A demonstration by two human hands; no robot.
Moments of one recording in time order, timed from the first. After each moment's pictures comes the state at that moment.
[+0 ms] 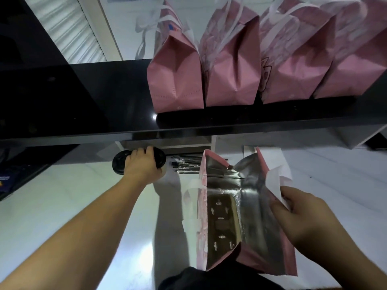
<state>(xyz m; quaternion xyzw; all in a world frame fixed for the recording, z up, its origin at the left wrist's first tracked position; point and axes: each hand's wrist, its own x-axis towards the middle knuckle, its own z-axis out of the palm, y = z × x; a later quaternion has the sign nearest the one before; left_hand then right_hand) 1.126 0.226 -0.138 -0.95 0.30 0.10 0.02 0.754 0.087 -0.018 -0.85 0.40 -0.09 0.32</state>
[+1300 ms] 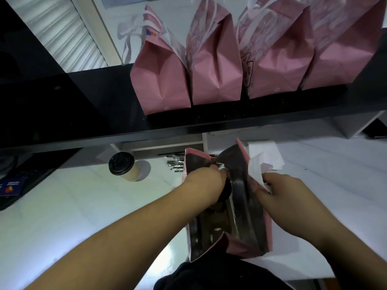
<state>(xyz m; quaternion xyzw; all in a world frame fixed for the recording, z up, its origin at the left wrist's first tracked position) 0.932 0.134 -0.043 -0.77 0.57 0.22 0.18 0.749 0.052 -0.023 -0.87 0.38 -0.03 0.32</state>
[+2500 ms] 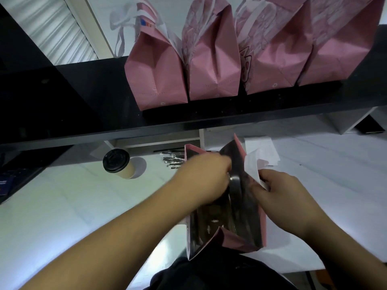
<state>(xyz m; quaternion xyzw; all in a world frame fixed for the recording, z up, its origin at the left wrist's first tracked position) 0.935 0.147 -0.017 -0.79 0.59 0.14 -0.05 0.753 0.056 -0.038 -0.86 0.37 -0.06 0.34</state>
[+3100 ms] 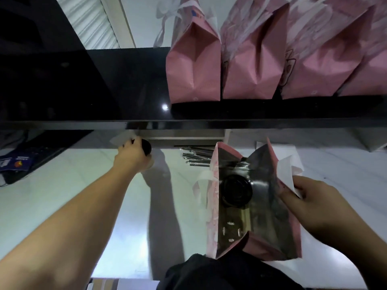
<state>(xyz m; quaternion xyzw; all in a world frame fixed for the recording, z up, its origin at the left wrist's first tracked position) 1.165 0.275 -0.133 -0.97 0.18 0.17 -0.05 0.766 0.063 -0.026 -0.88 0.37 -0.05 0.29</state>
